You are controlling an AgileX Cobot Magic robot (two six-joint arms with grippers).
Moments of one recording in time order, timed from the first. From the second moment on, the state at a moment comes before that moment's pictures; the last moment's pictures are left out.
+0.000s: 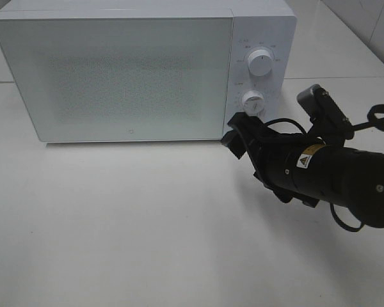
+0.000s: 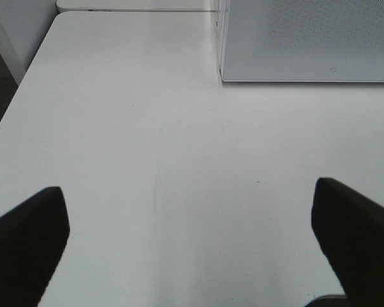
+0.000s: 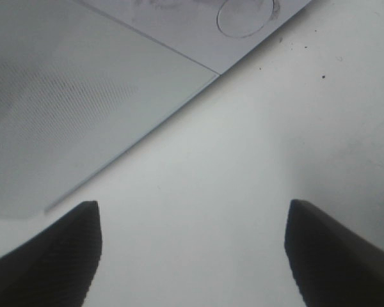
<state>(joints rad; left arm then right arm) 0.07 0.00 -0.52 -0.07 1.08 0.06 0.63 1.66 -0.50 0.34 -0.56 0.75</state>
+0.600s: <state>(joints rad) 0.07 0.00 -0.52 -0.07 1.08 0.06 0.63 1.39 -0.59 0.34 0.28 -0.15</state>
